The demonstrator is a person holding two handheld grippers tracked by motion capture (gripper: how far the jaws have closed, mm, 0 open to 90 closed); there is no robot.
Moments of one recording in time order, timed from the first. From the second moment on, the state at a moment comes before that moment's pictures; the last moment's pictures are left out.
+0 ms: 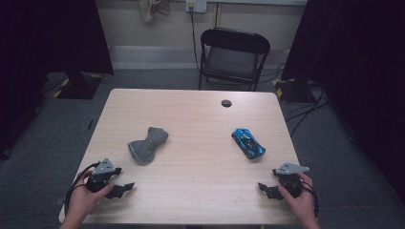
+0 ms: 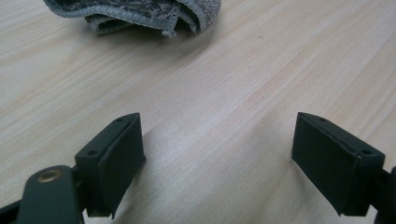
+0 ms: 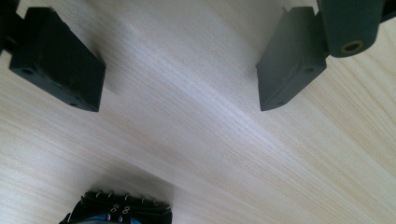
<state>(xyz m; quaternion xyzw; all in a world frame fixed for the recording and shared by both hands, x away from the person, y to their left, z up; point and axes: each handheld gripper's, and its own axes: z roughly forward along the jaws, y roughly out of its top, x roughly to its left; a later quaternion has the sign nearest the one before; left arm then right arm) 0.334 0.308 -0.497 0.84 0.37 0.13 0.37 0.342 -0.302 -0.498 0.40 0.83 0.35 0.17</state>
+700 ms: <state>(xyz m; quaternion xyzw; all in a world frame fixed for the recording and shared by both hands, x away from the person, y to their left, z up) 0.331 0.305 -0.501 0.85 0.35 0.15 0.37 0.341 -0.303 -0.501 0.39 0.83 0.36 0.17</state>
